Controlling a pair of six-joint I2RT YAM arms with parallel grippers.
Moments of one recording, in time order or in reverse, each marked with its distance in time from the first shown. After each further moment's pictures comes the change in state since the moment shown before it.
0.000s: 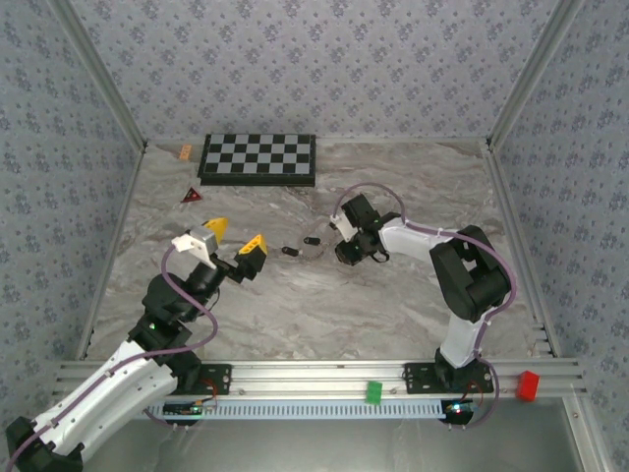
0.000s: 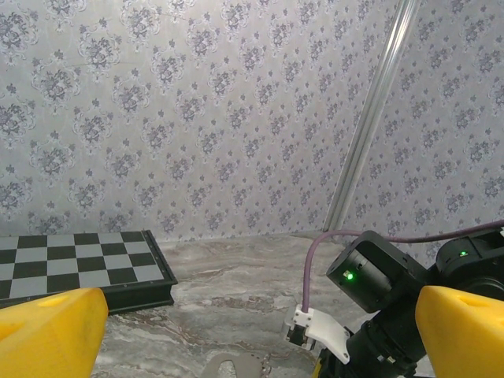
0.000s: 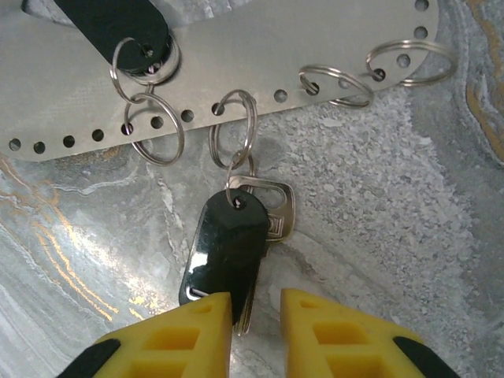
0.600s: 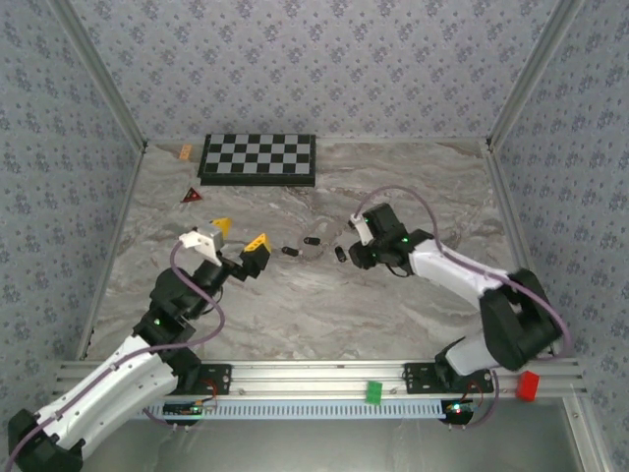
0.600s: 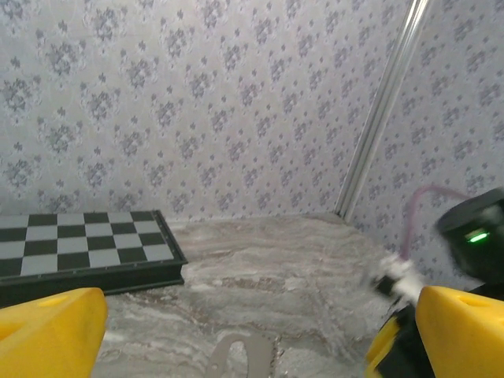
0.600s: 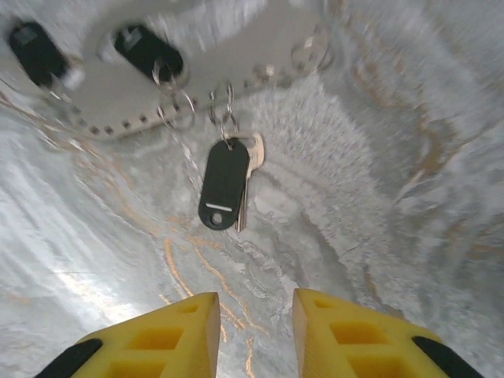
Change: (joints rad) left arm 0.010 0.081 0.001 -0.006 -0.018 0.000; right arm -0.004 -0.416 -0.240 0.068 0.051 0.135
